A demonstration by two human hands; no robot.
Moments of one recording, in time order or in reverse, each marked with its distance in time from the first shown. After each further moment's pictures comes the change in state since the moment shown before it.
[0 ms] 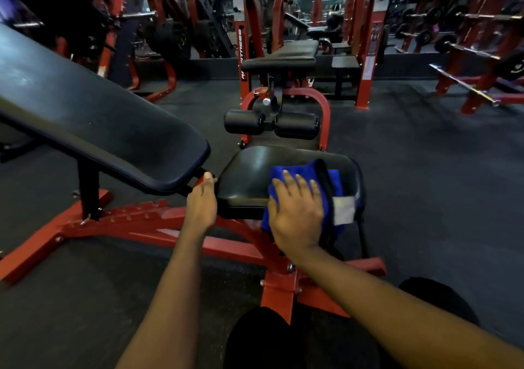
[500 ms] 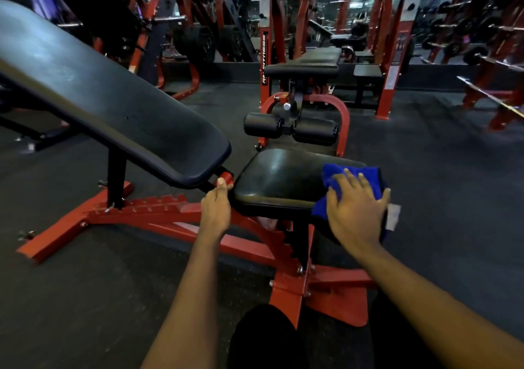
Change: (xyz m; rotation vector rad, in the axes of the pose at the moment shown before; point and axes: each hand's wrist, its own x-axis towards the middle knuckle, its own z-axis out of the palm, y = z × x) left_hand -0.009 -0.027 -0.005 -0.133 0.073 -0.014; right_hand 0.018 0.061 -0.040 -0.011 -0.176 0.183
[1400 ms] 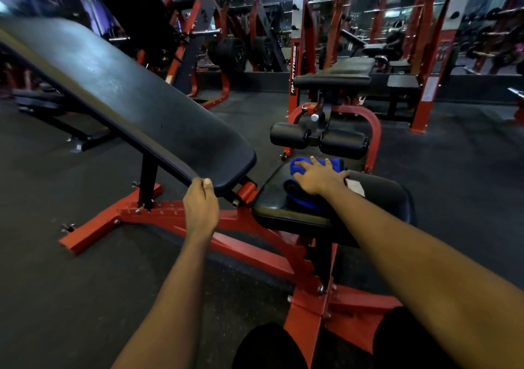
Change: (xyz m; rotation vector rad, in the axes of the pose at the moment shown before) left_hand 0.007 0.032 -0.058 0.331 0.416 0.195; right_hand 0.120 -0.094 0.047 -0.100 -0.688 -0.180
